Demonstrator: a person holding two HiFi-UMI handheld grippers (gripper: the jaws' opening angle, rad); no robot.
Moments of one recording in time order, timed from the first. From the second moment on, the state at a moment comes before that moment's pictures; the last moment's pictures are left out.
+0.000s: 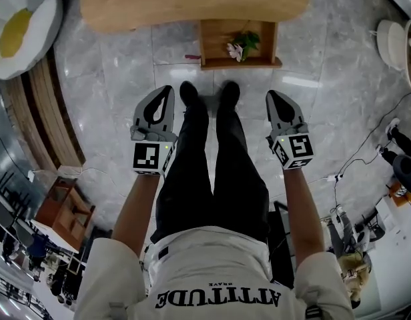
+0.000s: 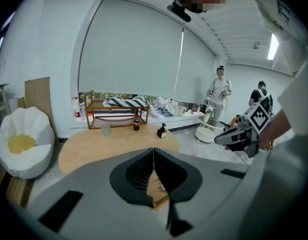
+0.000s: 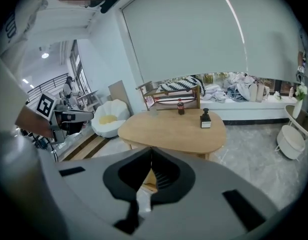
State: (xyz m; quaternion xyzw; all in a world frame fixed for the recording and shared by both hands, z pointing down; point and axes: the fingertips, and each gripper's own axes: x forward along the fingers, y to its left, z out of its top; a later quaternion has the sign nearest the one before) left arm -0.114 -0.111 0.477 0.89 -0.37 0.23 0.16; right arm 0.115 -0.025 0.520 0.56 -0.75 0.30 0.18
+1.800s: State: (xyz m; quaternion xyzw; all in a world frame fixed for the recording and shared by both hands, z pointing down) left arm -0.098 -0.063 0.819 0.85 -0.30 0.31 0.30; right arm 0.111 -0.010 0.824 0.57 -0.70 0.38 0.20
